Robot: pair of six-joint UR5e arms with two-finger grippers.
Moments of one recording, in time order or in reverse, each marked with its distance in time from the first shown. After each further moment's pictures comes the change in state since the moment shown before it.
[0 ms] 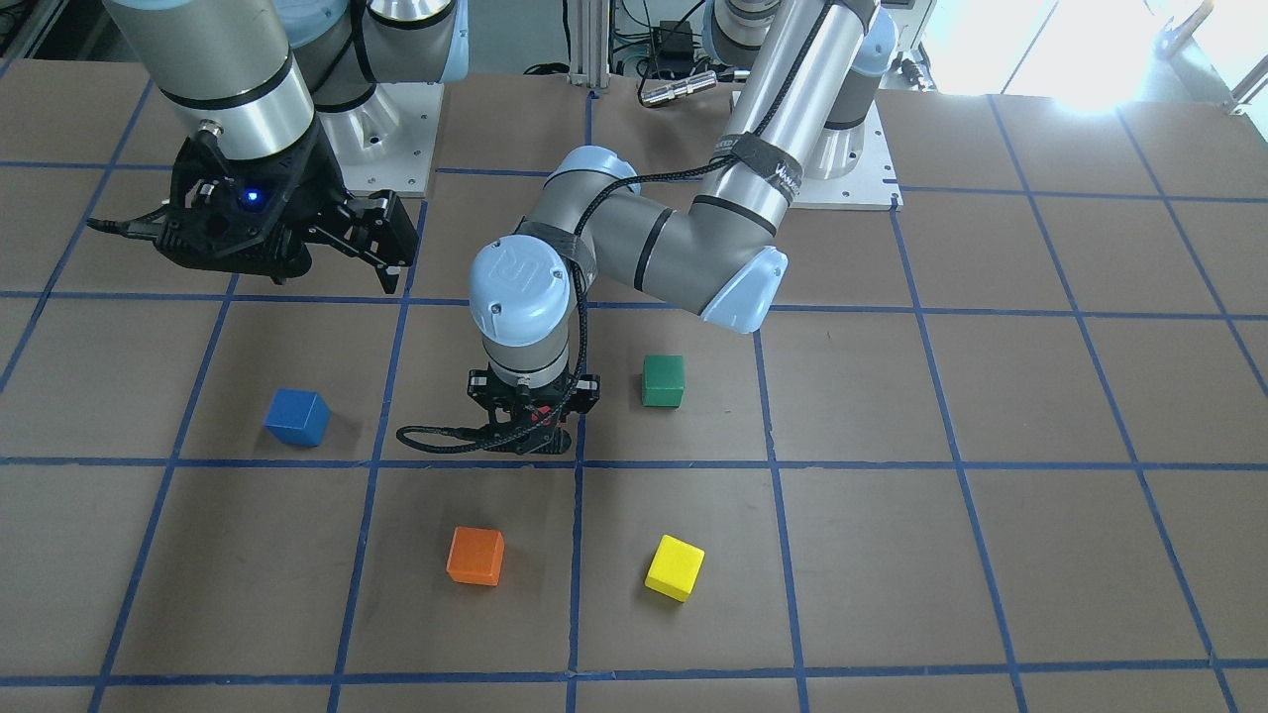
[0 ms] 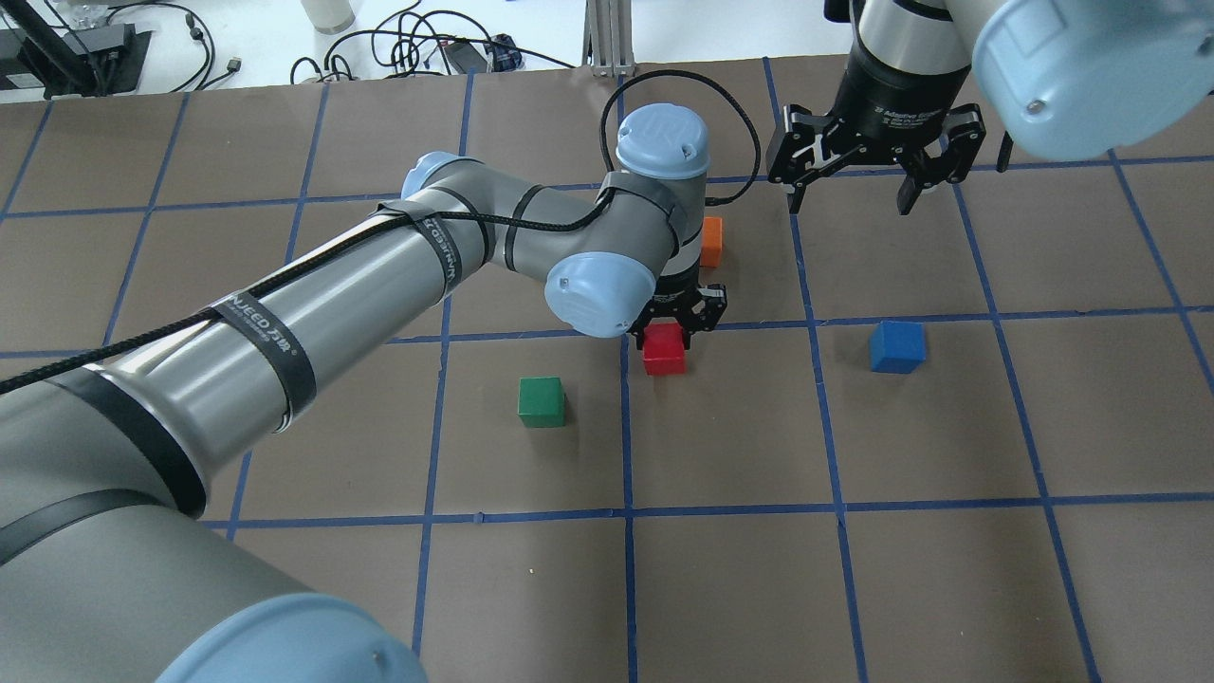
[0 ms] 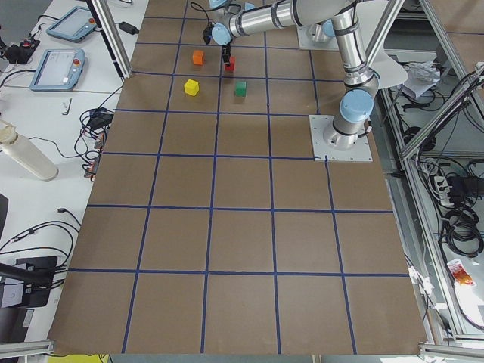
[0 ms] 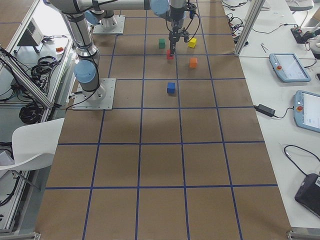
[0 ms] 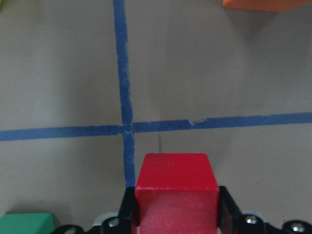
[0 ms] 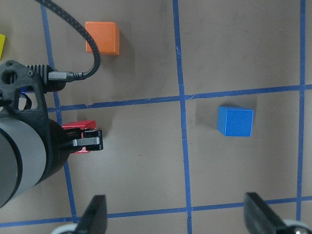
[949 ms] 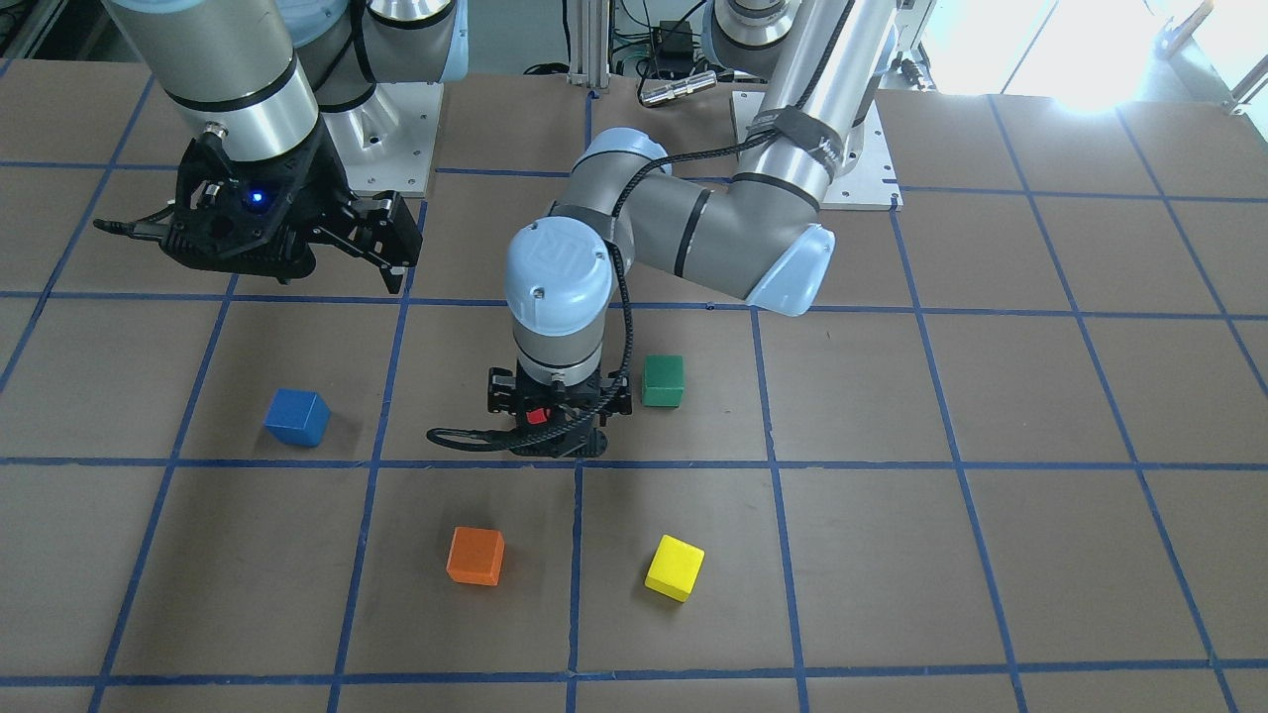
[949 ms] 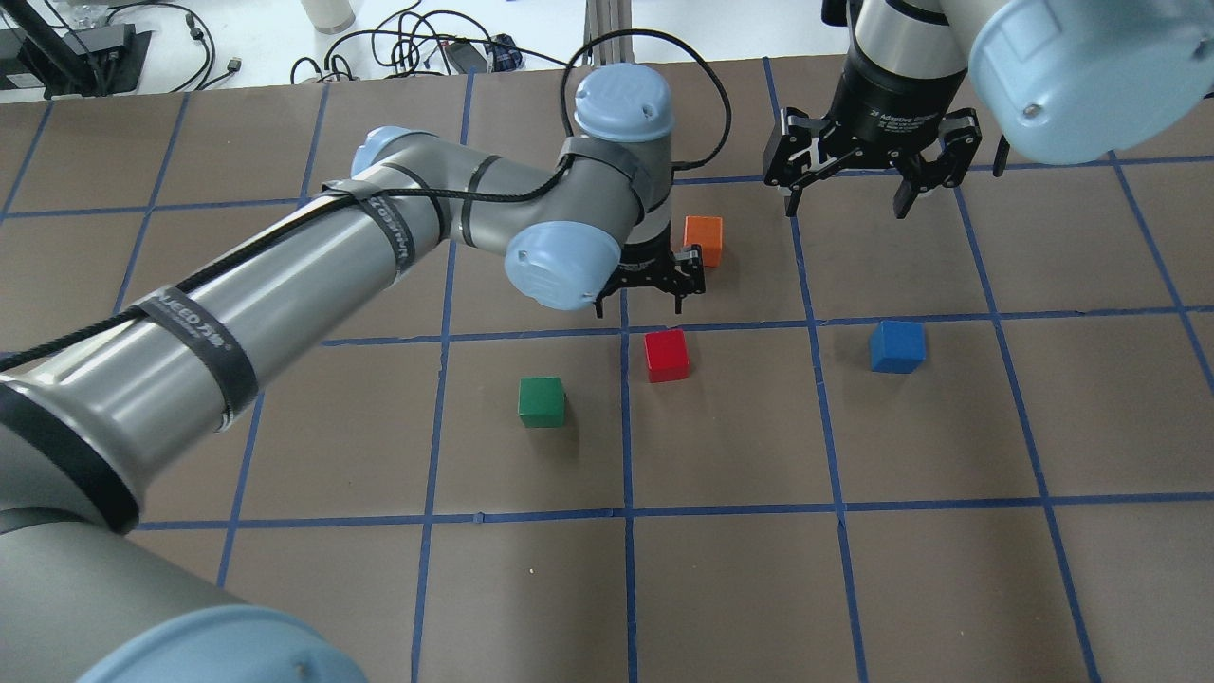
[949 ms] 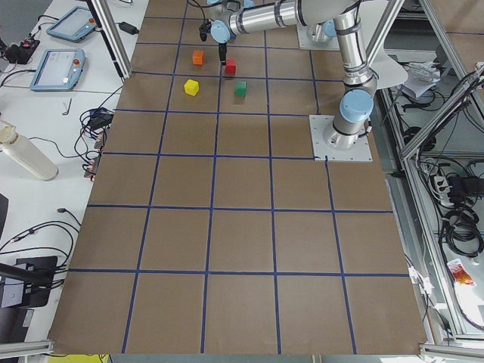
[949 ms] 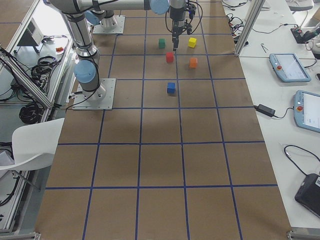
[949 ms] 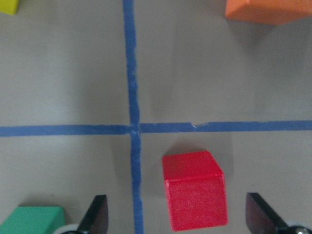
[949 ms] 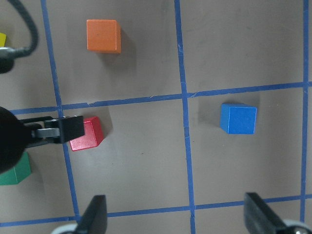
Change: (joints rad) left arm 0.096 0.087 0.000 -0.035 0.010 0.078; right arm 0.007 0.000 0.013 0.000 0.011 0.015
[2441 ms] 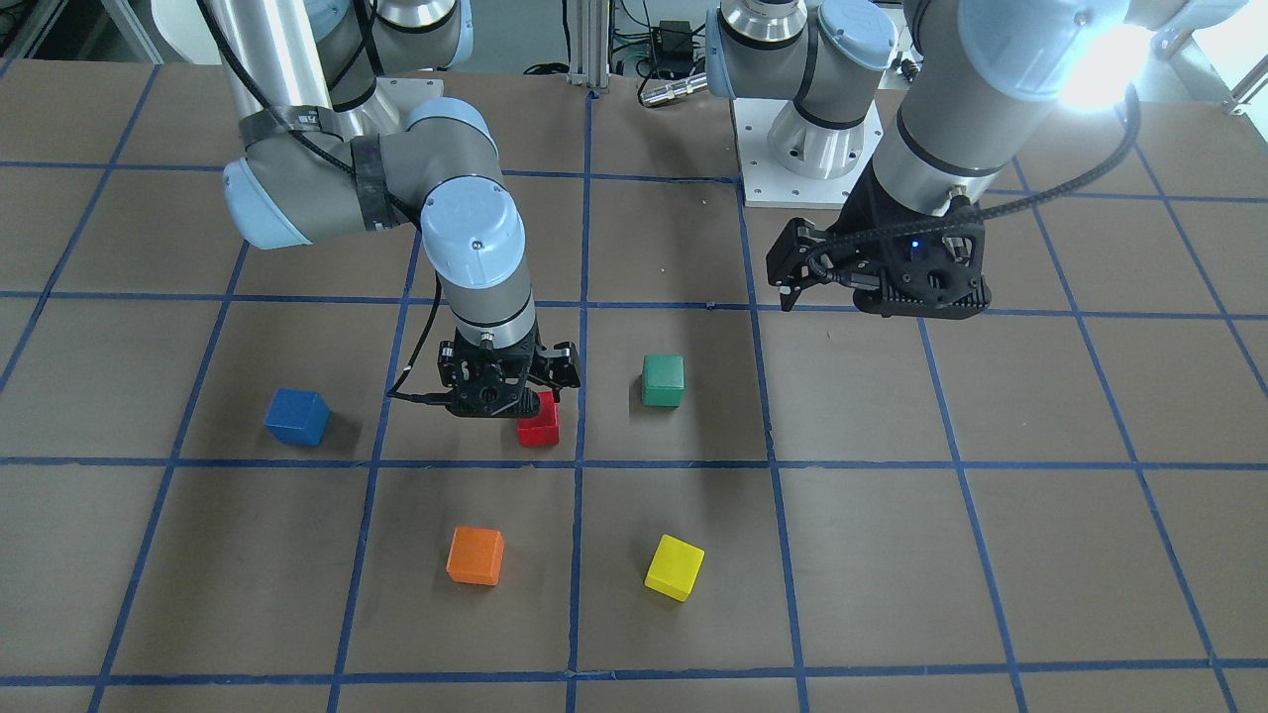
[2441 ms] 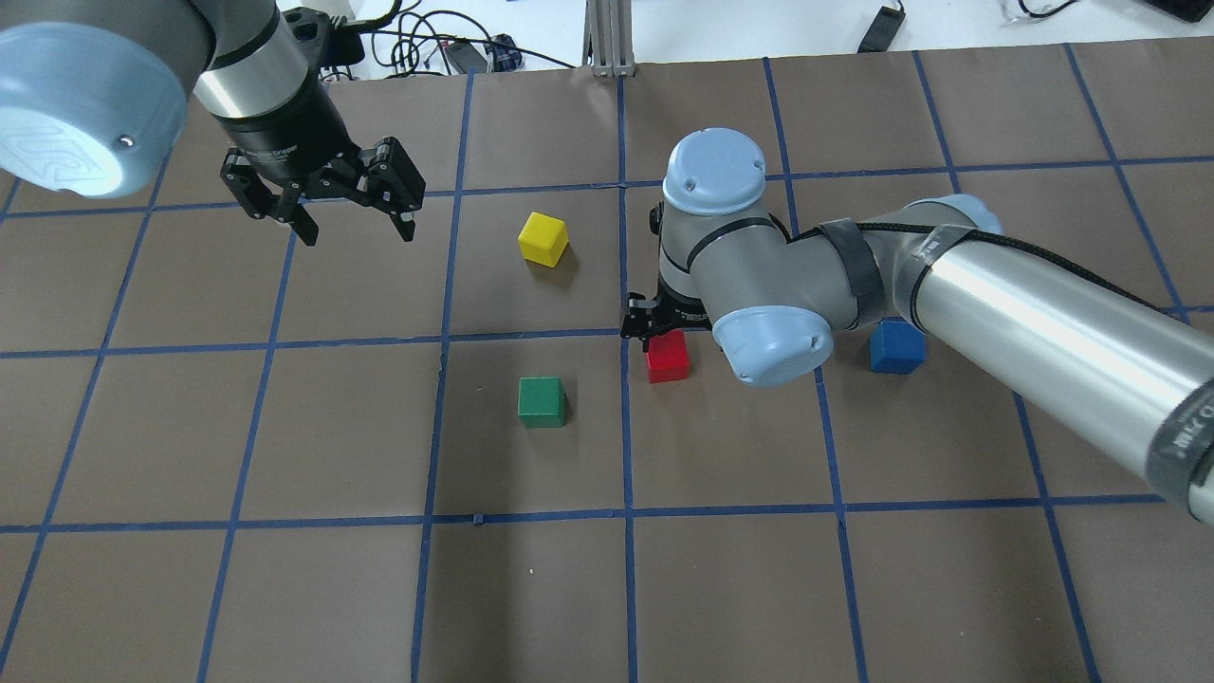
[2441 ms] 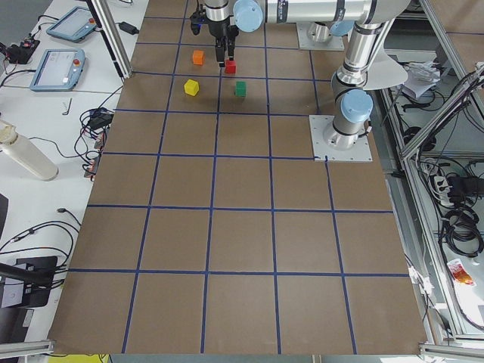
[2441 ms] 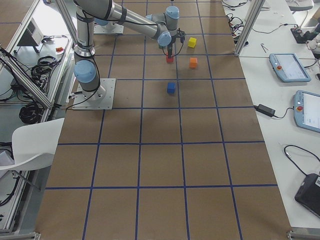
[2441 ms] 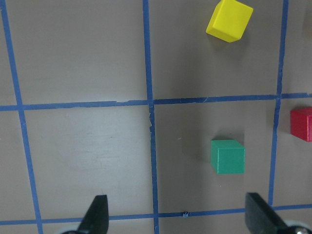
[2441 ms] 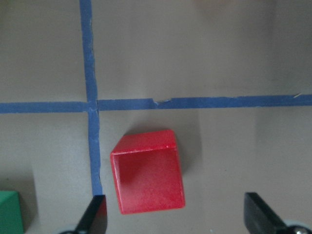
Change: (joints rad) left arm 0.368 0.406 -0.033 -0.378 0.019 0.401; right arm 0.222 0.286 0.317 -0.623 0.028 0.154
